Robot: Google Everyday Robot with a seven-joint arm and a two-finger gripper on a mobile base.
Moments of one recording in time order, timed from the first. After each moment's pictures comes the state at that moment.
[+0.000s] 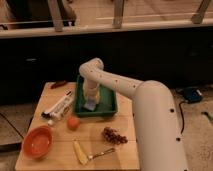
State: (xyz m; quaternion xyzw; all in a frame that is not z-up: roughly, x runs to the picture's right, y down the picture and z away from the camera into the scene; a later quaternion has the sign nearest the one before) arm -0.079 0.092 0.887 -0.27 -0.24 -0.50 0.79
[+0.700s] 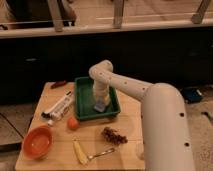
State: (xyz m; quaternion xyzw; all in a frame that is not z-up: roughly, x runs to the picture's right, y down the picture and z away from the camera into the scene) arm -0.019 0.059 0.931 -0.29 -0.19 -0.45 0.82
